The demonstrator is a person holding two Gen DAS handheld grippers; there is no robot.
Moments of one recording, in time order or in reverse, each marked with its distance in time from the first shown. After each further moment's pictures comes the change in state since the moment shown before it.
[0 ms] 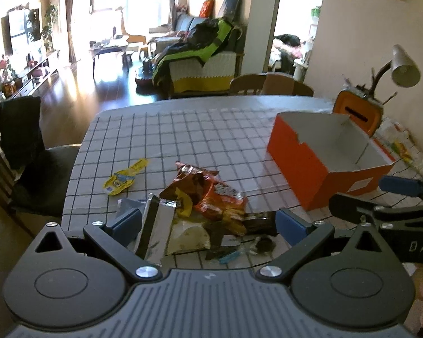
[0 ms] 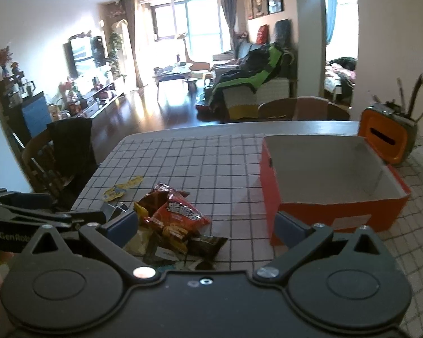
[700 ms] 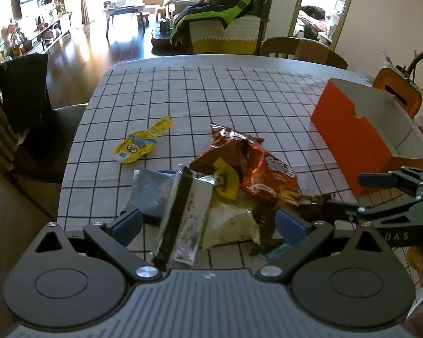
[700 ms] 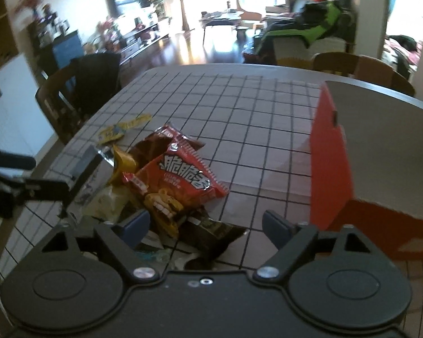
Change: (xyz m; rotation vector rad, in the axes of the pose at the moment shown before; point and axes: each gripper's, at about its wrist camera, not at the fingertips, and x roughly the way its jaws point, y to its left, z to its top) left arm 0.082 0.049 -0.006 -0.061 0.149 0.040; right arm 0.137 -0.023 -0.020 -0.166 0.282 0.163
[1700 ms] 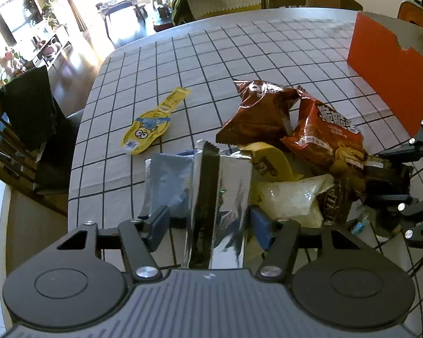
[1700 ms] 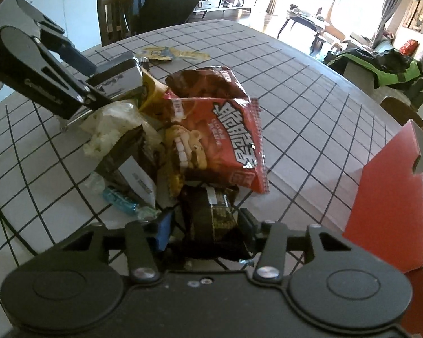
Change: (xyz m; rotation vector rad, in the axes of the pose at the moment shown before) left arm 0.074 -0.001 -0.007 0.186 0.112 0.157; right arm 0.059 0.023 -0.020 -0.466 0.105 0.051
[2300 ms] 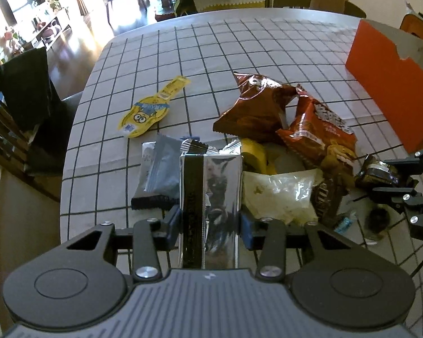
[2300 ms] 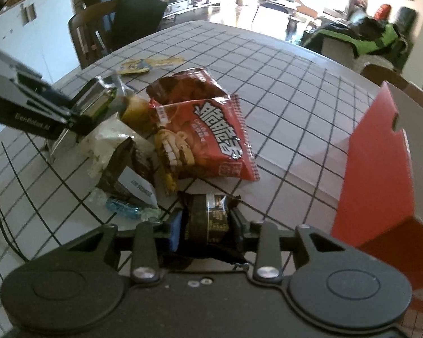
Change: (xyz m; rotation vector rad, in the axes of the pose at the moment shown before) left arm -0.010 0.007 -0.007 -0.075 0.028 -0.057; right arm -0.019 -0.007 -0.007 0.203 -0.006 -0.002
